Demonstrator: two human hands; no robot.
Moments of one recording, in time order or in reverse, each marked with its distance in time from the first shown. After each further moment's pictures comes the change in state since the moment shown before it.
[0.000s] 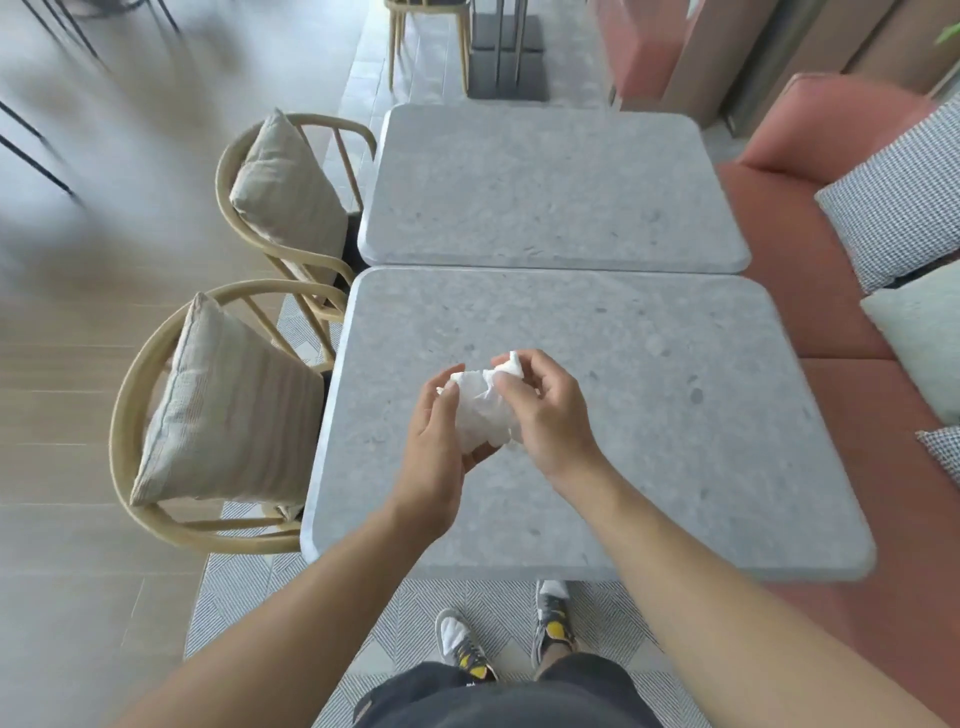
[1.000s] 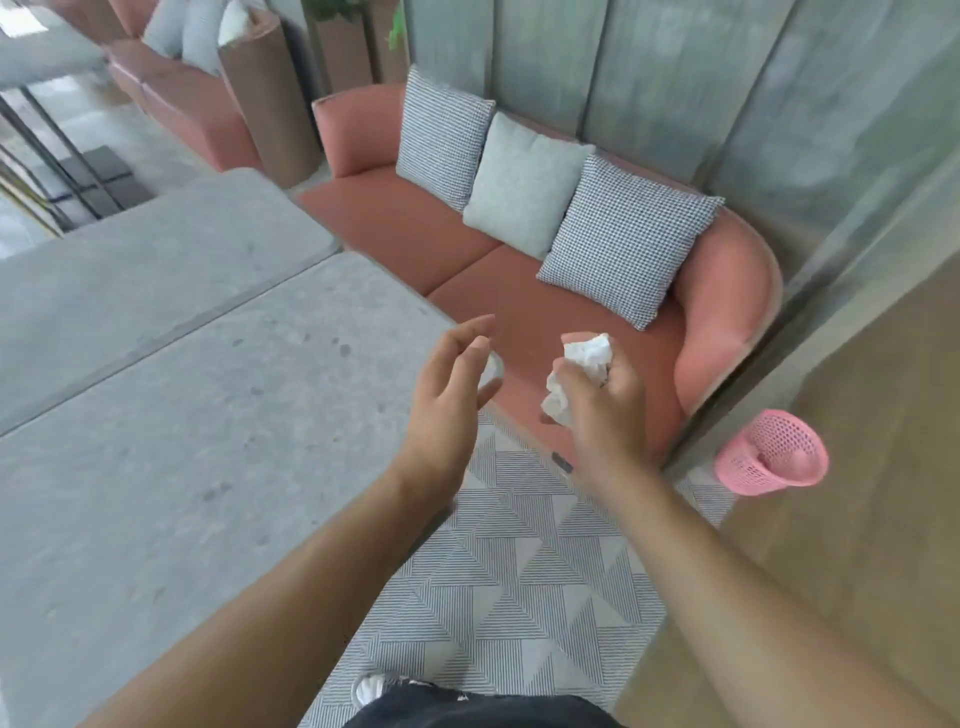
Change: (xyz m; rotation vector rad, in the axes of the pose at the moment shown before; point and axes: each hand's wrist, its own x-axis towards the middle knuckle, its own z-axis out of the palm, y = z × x) left_hand -0.268 -0.120 0.295 0.302 -0.838 0.123; right_hand -0.359 0.023 -0.318 0.213 1.085 -0.116
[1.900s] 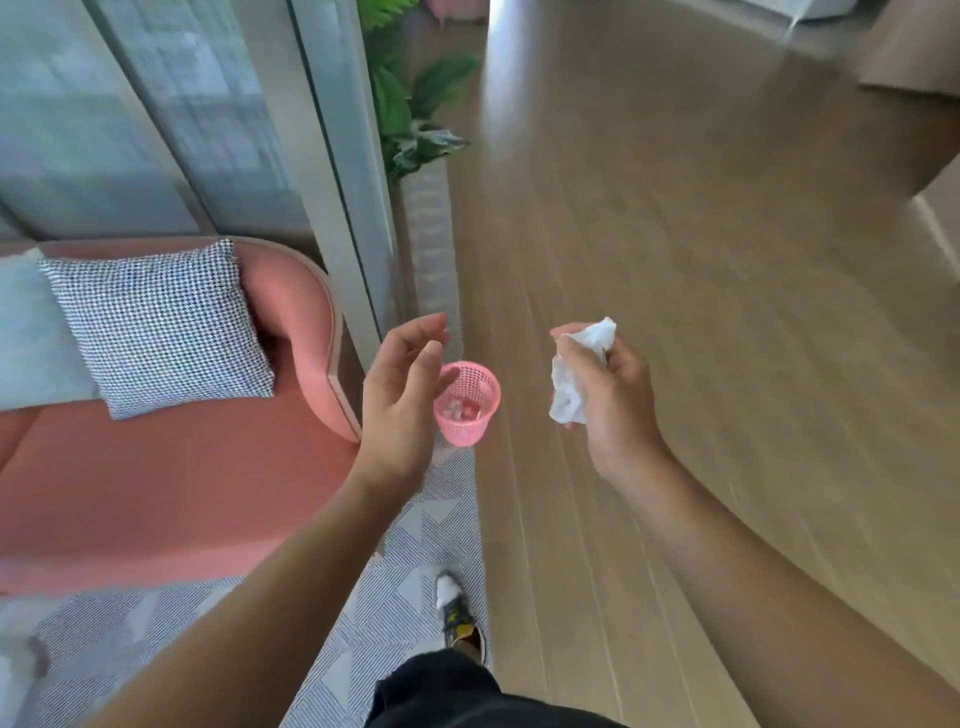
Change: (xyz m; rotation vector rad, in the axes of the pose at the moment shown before) left_hand 0.006 -0.141 0.500 -0.040 -0.763 0.053; right_hand 0.038 -0.050 -0.506 0.142 0.731 -0.044
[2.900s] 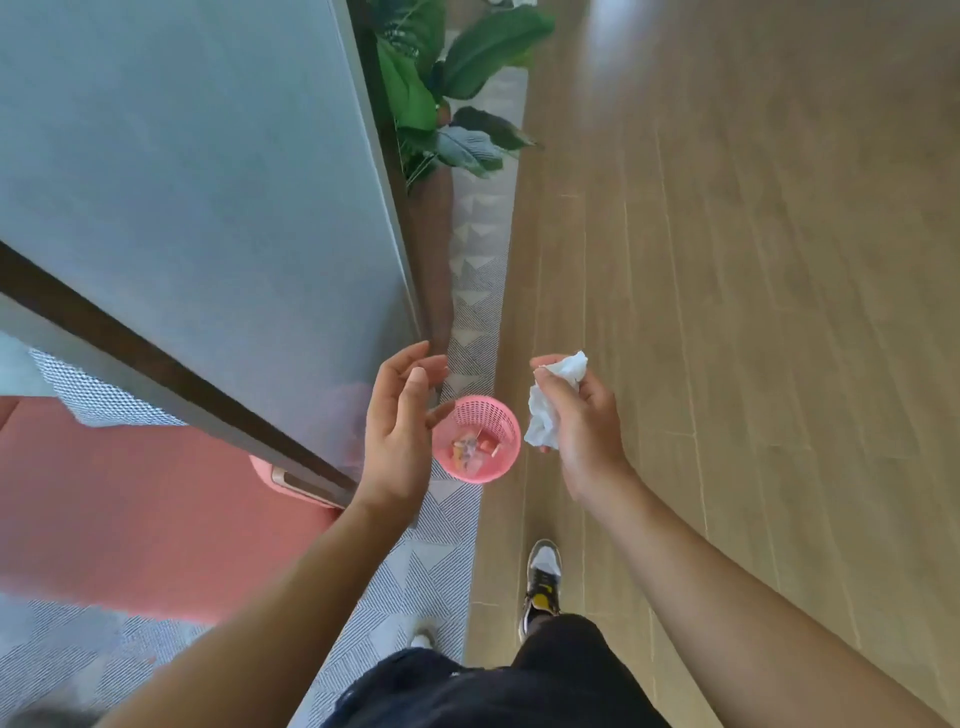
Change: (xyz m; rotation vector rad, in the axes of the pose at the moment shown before) left_hand 0.299 -0.141 0.073 0.066 0.279 -0.235; right_hand 0.381 0.077 0.036 -0.081 -0.136 0.293
